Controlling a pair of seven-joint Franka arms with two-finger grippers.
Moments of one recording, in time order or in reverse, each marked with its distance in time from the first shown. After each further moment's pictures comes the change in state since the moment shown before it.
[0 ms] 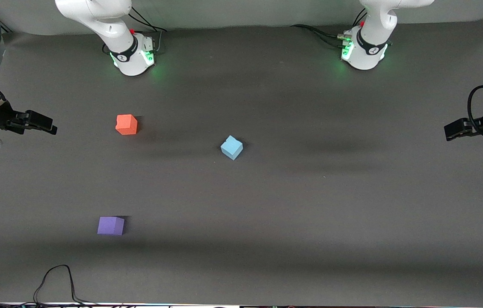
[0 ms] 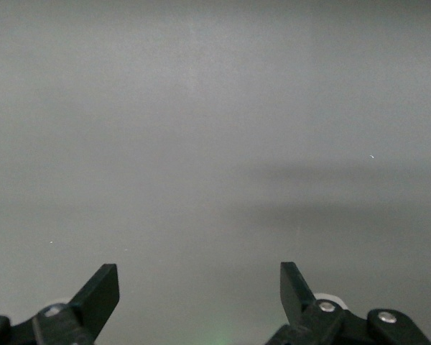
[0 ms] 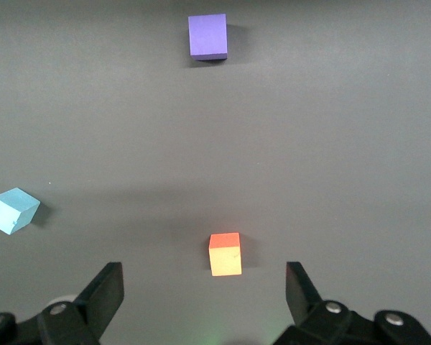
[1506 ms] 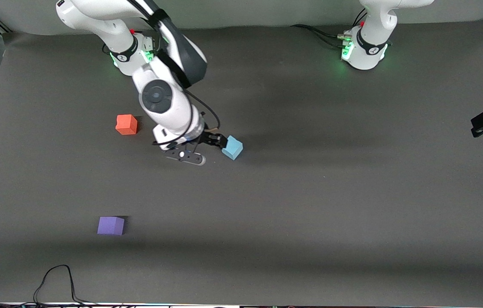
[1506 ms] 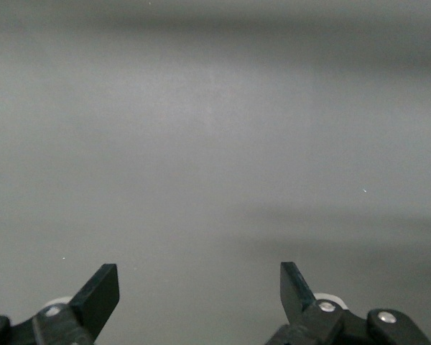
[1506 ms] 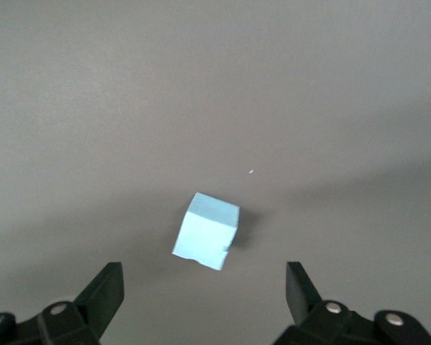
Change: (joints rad) left arm 0.013 -0.041 0.017 0.080 -0.002 0.015 -0.007; right arm 0.647 0.353 0.018 -0.108 0.148 0.549 0.865
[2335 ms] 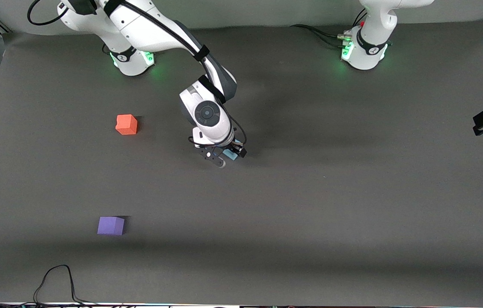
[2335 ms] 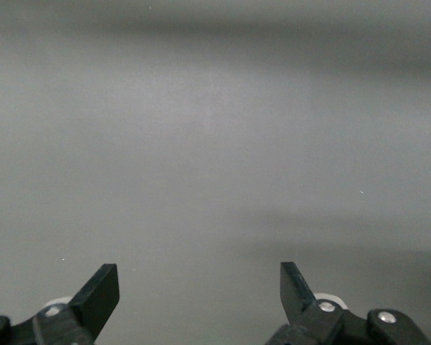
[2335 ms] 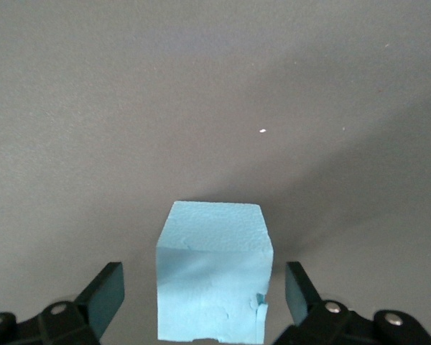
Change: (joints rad) left arm 0.000 -0.011 0.000 -0.013 -0.006 0.000 0.000; right arm 0.107 0.234 -0.001 -0.047 0.001 0.245 0.318
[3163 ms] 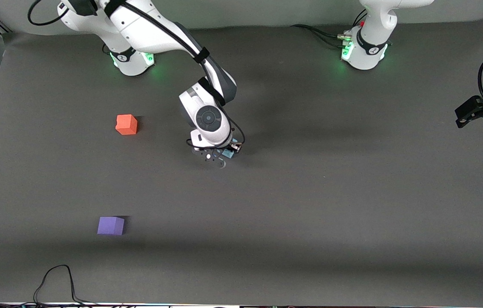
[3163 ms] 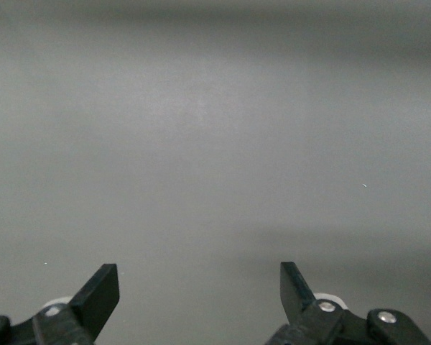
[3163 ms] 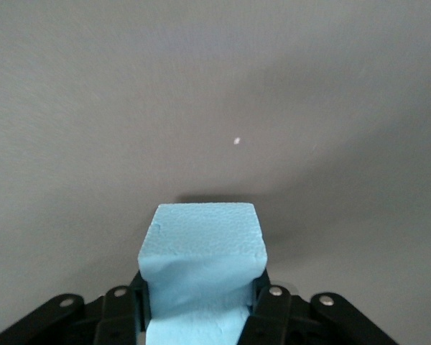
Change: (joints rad) left arm 0.000 -0.177 -0.002 -0.316 -0.003 0.187 -0.010; right arm 0.003 -0.026 -0.052 0.034 0.000 -0.151 -0.182
